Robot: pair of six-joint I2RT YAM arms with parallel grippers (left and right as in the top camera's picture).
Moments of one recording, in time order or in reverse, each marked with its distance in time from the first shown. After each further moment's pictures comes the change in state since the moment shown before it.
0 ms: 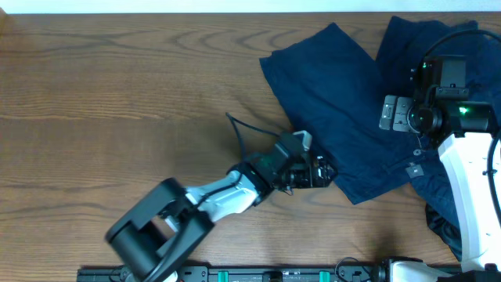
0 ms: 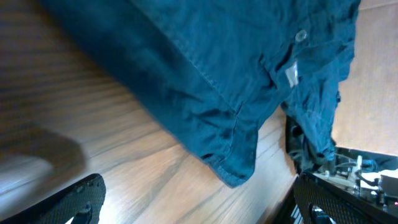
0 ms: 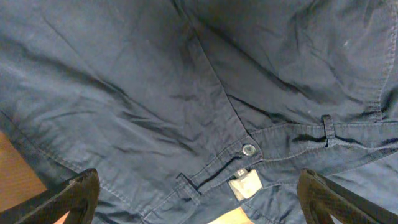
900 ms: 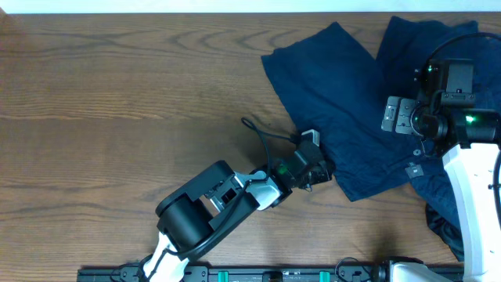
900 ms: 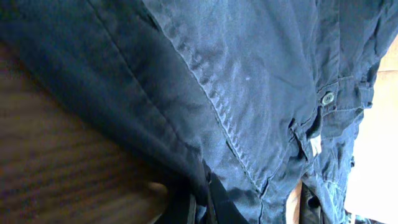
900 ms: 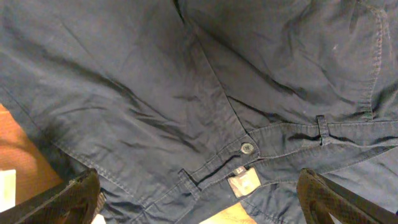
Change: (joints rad) left arm -0.050 0.246 0.098 0.208 -0.194 -0.164; right arm 0.000 -0.058 0.000 -0.014 -0.011 0.000
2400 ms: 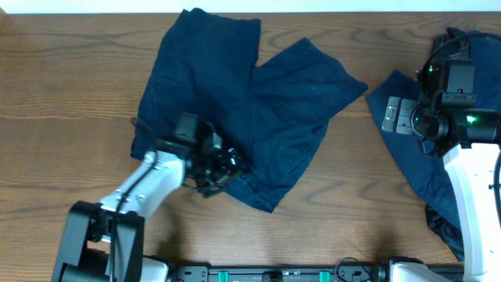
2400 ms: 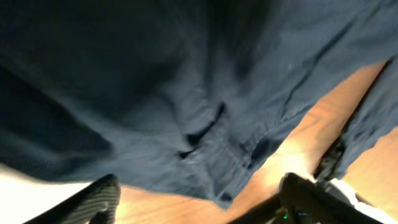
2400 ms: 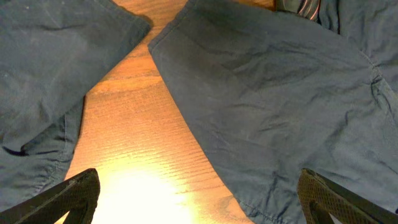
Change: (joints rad) left arm 0.613 -0.506 -0.169 -1.034 0.420 0.414; right arm -0.005 0.000 0.000 -0.005 -0.001 0.000
